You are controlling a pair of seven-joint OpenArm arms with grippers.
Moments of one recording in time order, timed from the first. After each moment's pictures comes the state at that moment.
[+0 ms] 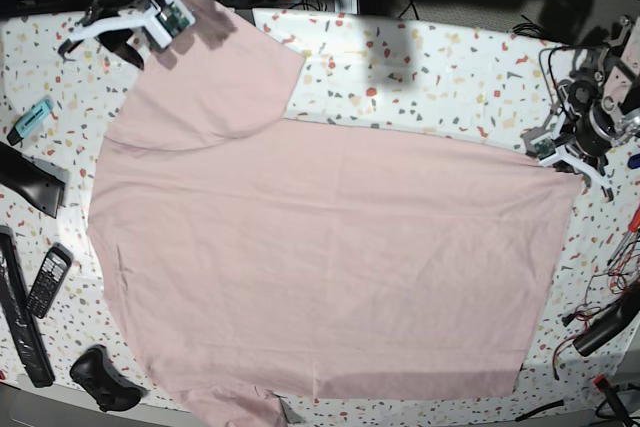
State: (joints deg) left arm -2.7 -43.8 27.2 72.5 23.6 -26.0 12.8; right arm -51.5 36.6 -6.6 134.5 -24.1 -1.4 -40.1
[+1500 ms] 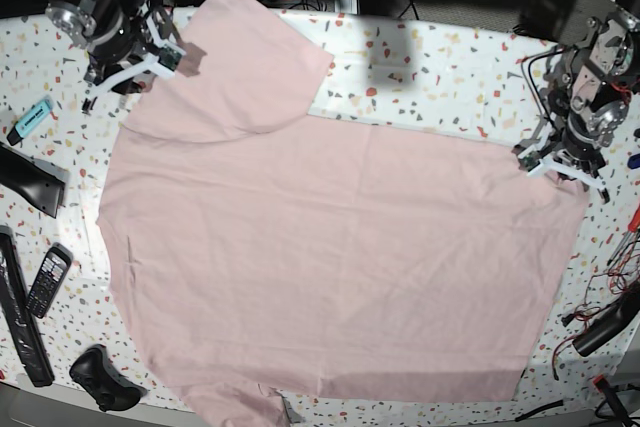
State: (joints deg) left arm -3.2 -35.8 26.4 72.3 27.3 -23.0 25.3; right arm -29.6 42.9 -11.0 107.8 -23.7 19.9 -32.7
